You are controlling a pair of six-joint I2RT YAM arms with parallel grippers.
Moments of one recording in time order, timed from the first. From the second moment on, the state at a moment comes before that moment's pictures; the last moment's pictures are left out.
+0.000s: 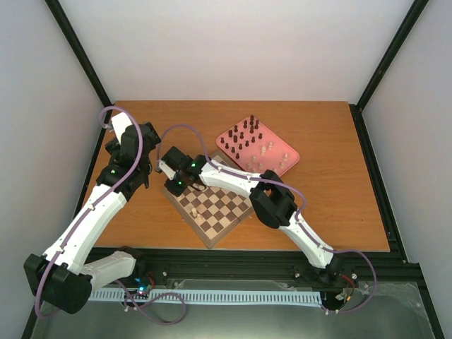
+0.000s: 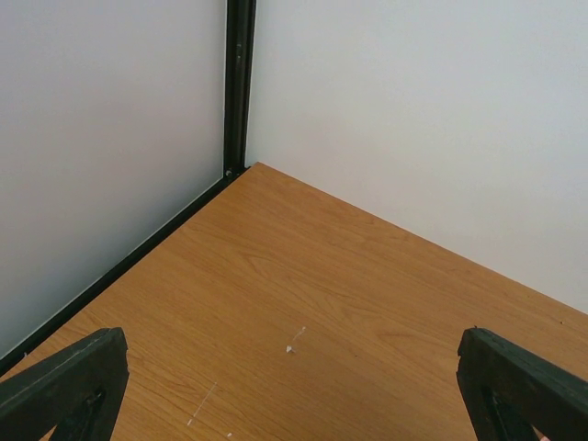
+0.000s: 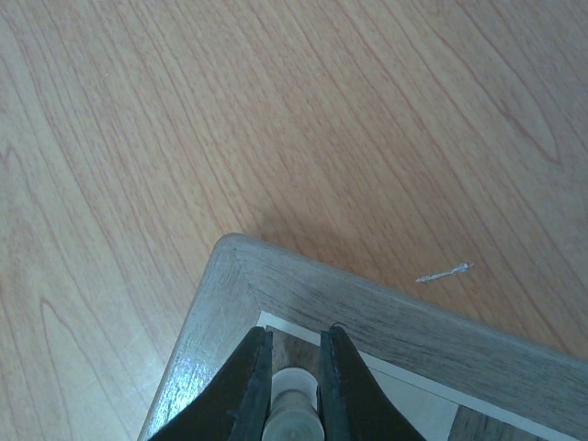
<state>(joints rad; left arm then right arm) -0.35 1.07 1.03 -0.38 -0.75 -0.49 1.02 2.43 2.09 -0.63 -0.14 0.01</state>
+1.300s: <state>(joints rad) -0.35 1.07 1.03 -0.38 -0.76 -0.49 1.02 2.41 2.06 -0.53 -0.06 0.00</state>
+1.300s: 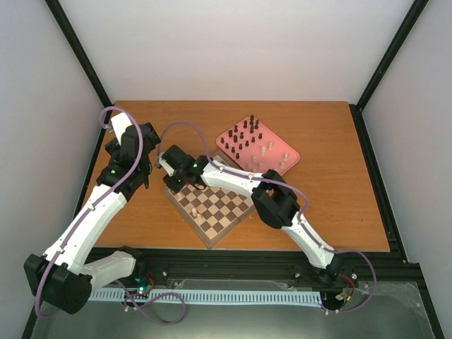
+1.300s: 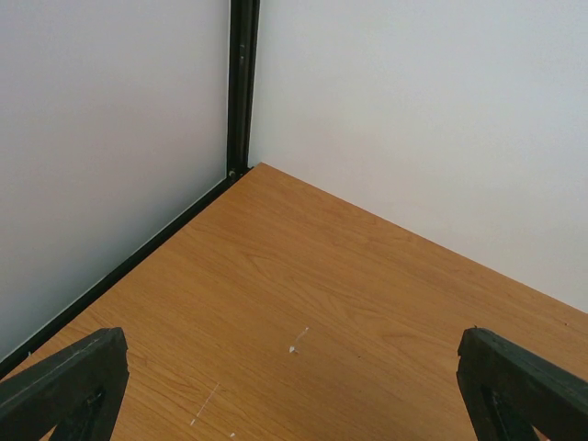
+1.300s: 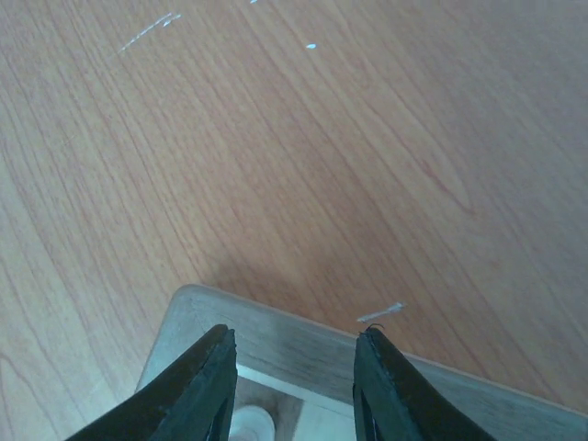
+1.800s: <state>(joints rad) -0.35 1.08 1.03 -0.38 -0.76 -0.49 0.80 1.96 1.54 -0.29 0.05 0.07</state>
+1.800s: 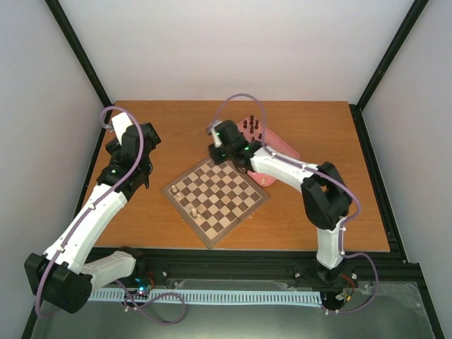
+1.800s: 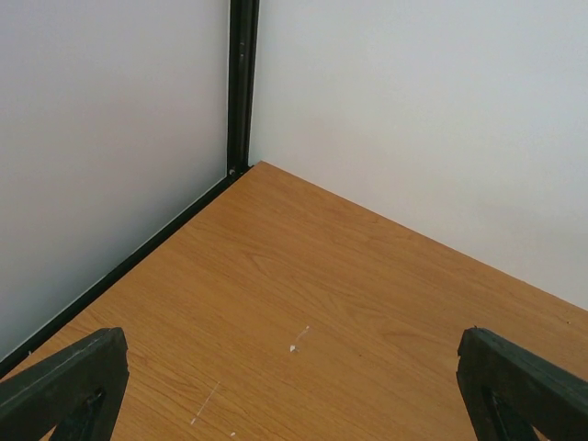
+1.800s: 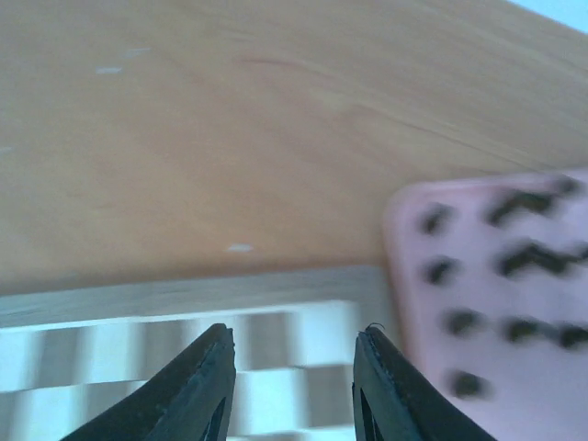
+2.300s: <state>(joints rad) -0.35 1.12 1.03 -0.37 -0.75 -0.49 0.47 1.89 1.28 -0.27 0.32 0.22</state>
